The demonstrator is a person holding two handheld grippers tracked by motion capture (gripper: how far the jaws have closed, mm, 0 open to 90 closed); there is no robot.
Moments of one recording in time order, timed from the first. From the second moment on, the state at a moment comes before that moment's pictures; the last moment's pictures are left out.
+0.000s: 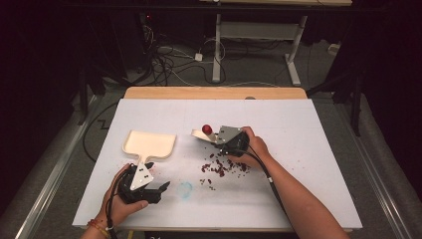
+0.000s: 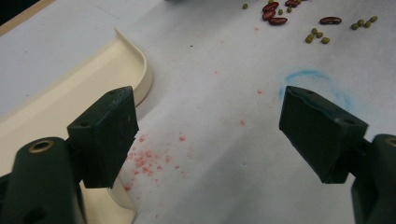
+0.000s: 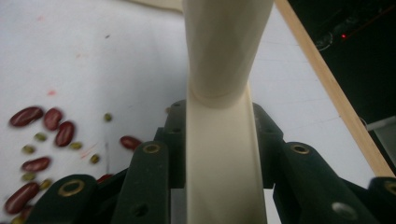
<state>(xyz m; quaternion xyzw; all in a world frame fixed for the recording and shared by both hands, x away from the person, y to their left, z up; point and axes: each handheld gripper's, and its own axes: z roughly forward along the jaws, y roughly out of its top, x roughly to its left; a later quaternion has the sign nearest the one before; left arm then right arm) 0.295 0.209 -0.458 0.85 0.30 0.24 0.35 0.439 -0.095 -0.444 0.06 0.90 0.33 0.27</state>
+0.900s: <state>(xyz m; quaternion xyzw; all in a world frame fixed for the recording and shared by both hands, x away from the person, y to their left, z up) 0.298 0.207 -0.459 0.86 0.31 0.24 0.33 0.393 -0.178 -0.408 0.06 0.87 0.42 0.27</state>
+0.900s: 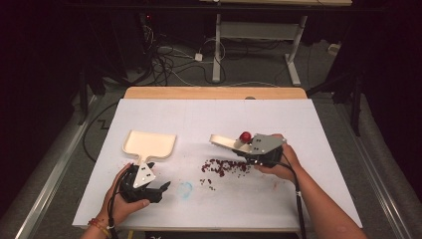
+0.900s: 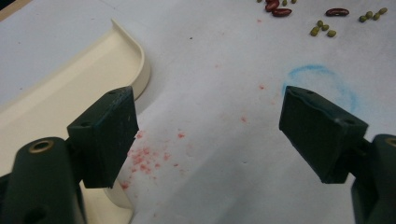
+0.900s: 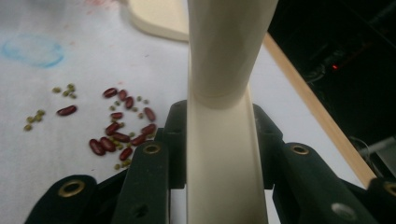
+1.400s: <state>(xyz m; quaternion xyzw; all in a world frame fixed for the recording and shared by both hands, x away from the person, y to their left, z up) 0.299 0.203 -0.459 0.86 0.30 0.23 0.33 0.404 -0.229 -0.412 0.30 0.85 0.31 0.31</state>
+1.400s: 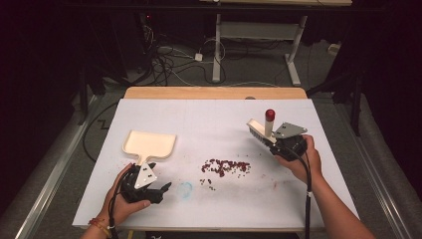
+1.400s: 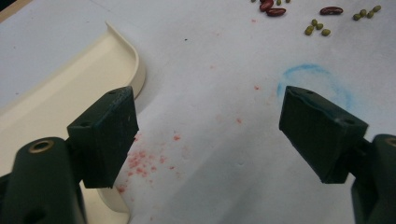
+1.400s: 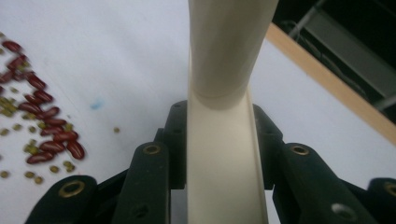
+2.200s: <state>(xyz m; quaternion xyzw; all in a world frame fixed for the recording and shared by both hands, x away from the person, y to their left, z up) 0.300 0.202 -0.459 0.87 0.29 0.24 0.33 0.364 -0.143 -0.428 0.24 0.88 0.31 0.26</state>
